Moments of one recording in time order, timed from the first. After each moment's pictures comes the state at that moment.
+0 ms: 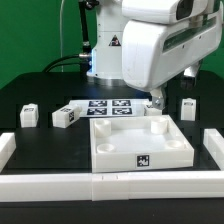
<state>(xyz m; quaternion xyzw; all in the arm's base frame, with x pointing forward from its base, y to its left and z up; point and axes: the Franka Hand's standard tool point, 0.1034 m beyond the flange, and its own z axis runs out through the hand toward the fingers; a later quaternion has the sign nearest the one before) 0.604 0.067 0.123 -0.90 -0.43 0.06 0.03</state>
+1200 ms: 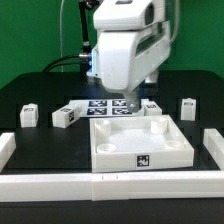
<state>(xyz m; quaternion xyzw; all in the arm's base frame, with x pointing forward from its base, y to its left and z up) 0.554 0.019 0.094 -0.83 -0.56 -0.01 0.03</state>
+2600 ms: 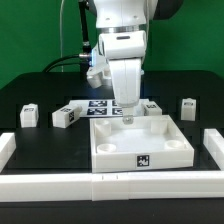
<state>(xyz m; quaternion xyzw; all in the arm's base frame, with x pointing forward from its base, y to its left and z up) 0.465 0.007 0.039 -0.71 -0.71 -0.04 -0.01</state>
